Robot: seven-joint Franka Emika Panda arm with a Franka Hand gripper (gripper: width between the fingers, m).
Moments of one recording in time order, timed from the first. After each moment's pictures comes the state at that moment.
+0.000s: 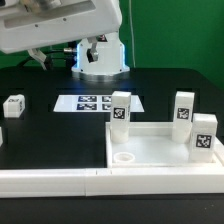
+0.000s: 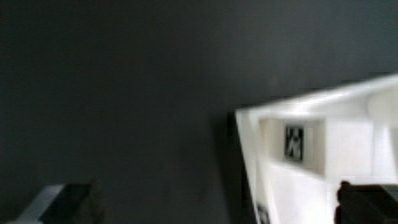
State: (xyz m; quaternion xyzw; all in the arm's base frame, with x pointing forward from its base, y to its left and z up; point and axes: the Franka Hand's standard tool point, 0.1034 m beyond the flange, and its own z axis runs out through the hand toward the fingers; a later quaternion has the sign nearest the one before) arm 0.494 -0.081 0.137 -0.97 0.09 0.19 0.14
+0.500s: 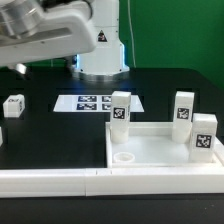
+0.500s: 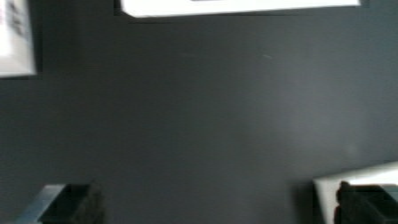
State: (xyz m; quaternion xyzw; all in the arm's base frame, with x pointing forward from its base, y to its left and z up) arm 0.459 -0.141 0.104 -0.96 0.05 0.26 0.09
